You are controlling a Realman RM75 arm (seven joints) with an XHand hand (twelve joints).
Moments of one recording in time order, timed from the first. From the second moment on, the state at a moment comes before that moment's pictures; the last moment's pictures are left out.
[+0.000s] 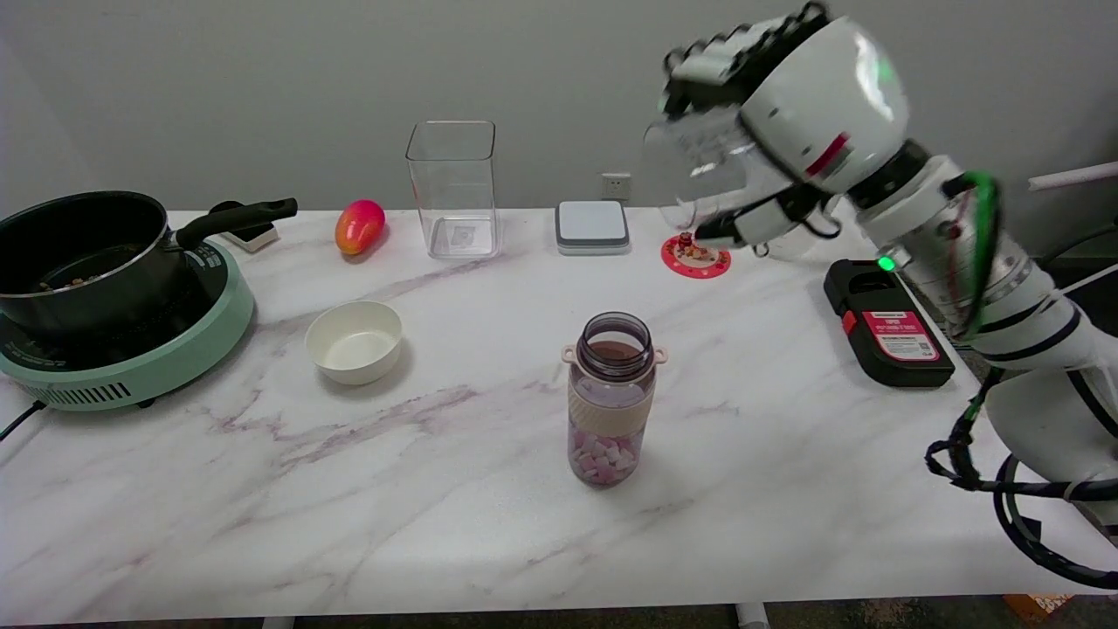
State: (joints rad) arm -0.13 -1.00 -1.20 1.87 -0.47 0.74 0.92
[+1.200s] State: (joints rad) arm -0.04 -0.89 -1.67 1.43 1.11 0.72 1.19
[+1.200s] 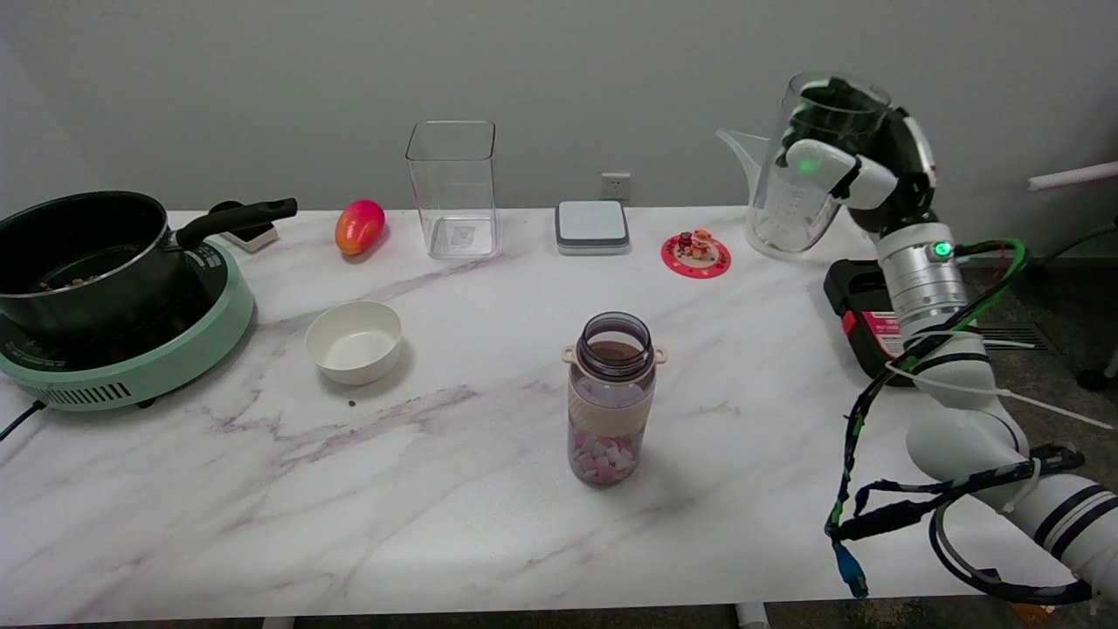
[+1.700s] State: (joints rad) arm 0.04 -0.91 -1.77 1.23 1.10 0.64 1.26
